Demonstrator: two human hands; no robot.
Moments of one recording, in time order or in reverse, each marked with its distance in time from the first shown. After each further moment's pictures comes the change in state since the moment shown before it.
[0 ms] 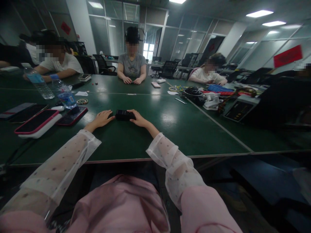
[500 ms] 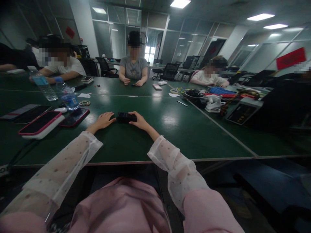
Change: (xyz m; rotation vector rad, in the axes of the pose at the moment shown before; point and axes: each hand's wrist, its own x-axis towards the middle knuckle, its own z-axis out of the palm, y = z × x) left_hand -0.002 0.003 -0.001 0.017 -0.009 -0.011; right_hand -0.003 -0.013 0.006 0.036 0.112 0.041
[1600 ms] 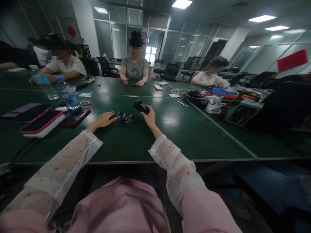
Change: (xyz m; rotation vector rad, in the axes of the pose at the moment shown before) left_hand -0.005 0.004 -0.014 -0.091 -0.063 -0.002; right_hand 0.001 0.033 -0.027 -0.141 0.630 0.312
